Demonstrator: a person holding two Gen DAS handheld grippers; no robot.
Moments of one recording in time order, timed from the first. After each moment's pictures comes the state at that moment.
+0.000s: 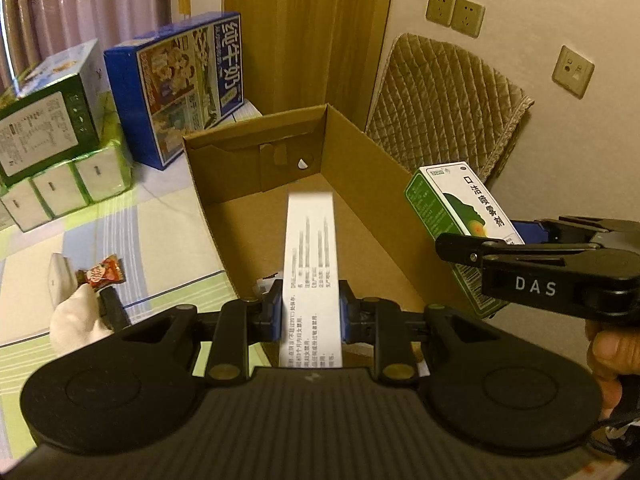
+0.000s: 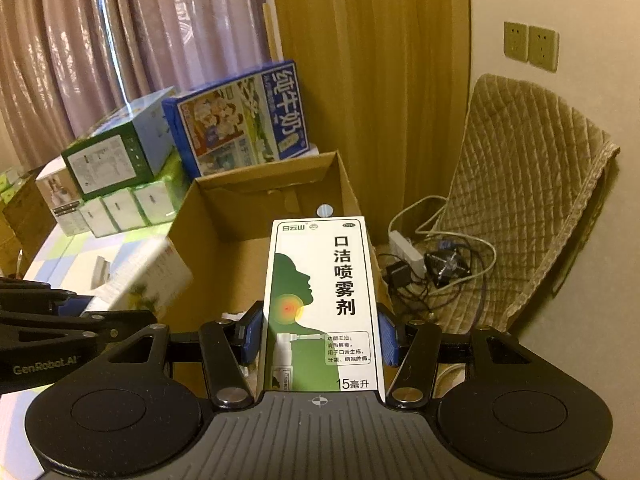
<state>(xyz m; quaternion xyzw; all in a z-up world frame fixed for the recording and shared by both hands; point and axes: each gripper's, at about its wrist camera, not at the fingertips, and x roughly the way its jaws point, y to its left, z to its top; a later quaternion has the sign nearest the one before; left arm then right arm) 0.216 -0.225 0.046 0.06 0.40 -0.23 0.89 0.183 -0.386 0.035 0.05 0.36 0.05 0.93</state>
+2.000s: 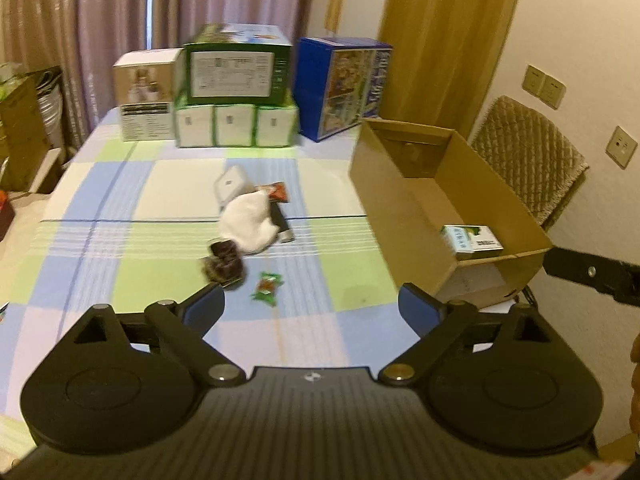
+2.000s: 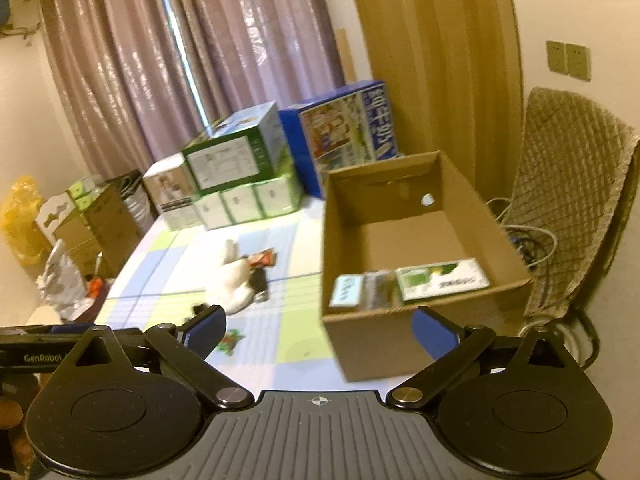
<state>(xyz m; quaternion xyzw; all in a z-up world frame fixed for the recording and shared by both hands) 0.074 -0.024 0.070 -0.04 0.37 -0.09 0.92 0.044 -0.284 0.074 0.09 0.32 0.14 0.93</state>
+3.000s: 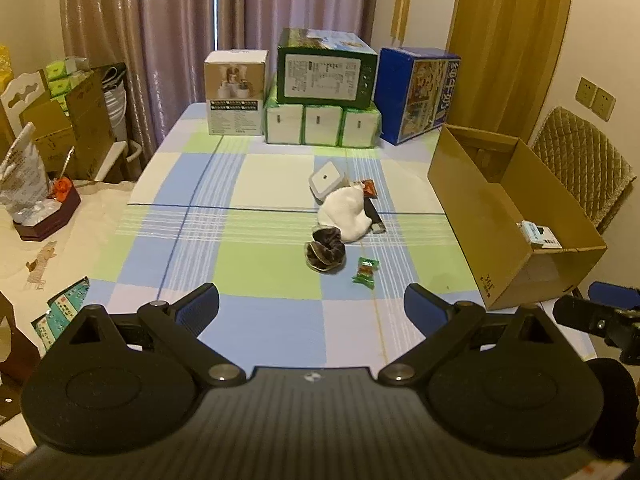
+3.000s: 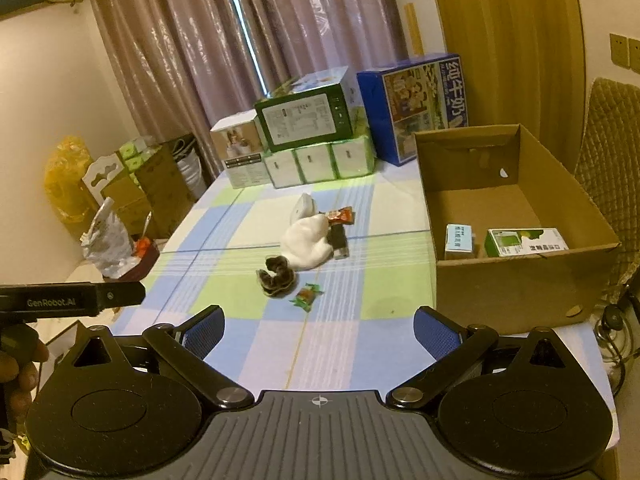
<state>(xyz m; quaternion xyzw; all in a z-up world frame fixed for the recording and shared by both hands) 0.036 0.046 0.079 -0.03 0.37 -0.01 0.93 0.017 -0.217 0.052 0.07 0.34 0.21 0.91</state>
